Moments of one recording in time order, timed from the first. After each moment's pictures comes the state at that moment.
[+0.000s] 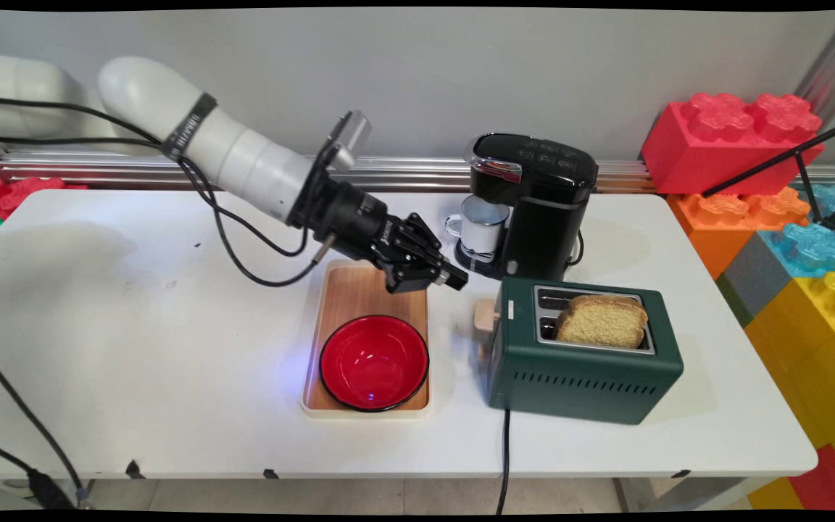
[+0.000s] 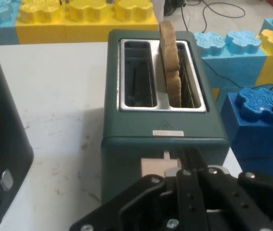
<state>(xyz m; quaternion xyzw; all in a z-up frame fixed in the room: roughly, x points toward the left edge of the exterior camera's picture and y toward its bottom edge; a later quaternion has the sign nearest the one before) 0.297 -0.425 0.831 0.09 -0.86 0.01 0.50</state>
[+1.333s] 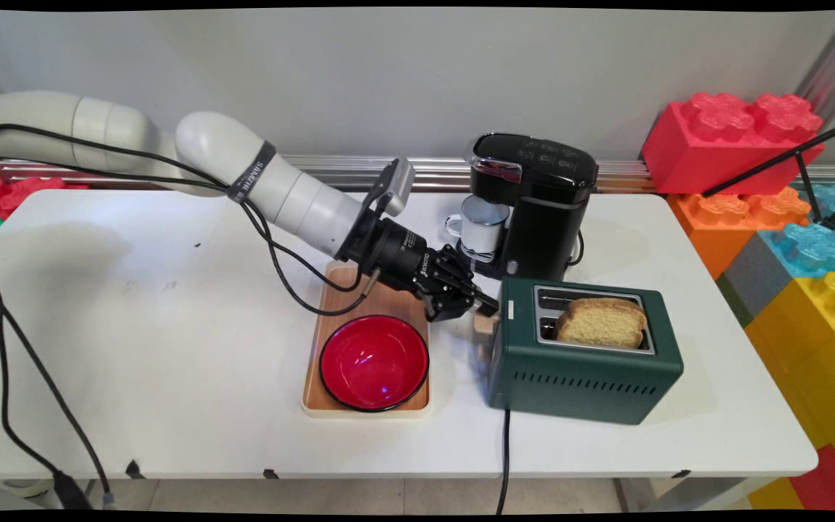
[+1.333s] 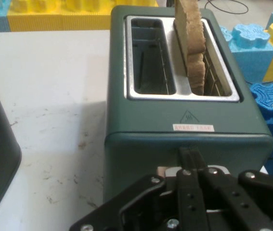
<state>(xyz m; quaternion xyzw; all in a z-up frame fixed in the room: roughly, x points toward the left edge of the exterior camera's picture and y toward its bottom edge) 0.257 -0.441 0.775 0.09 -0.86 0.00 0.50</state>
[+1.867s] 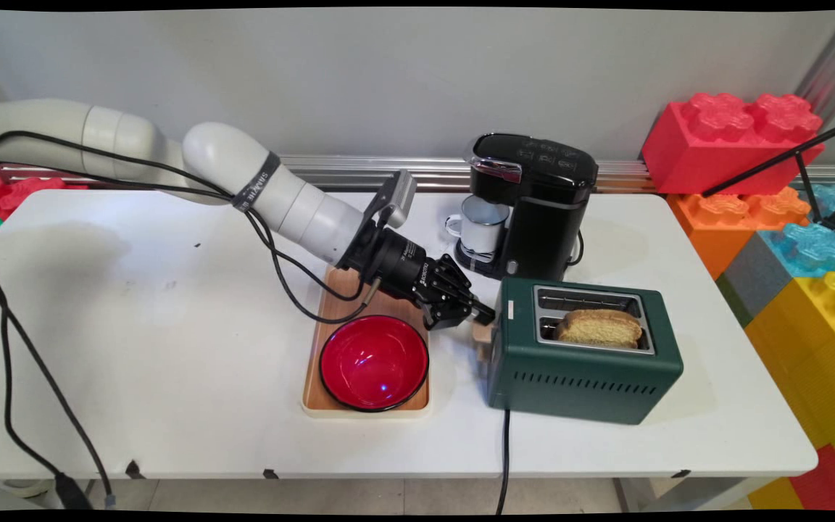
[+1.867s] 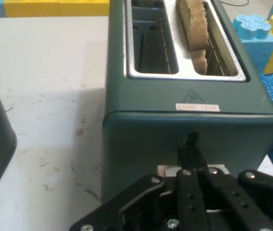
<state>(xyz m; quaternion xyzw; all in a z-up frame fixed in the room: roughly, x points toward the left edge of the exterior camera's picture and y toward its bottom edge) 0.257 -0.442 0.760 0.09 -0.86 0.00 0.50</state>
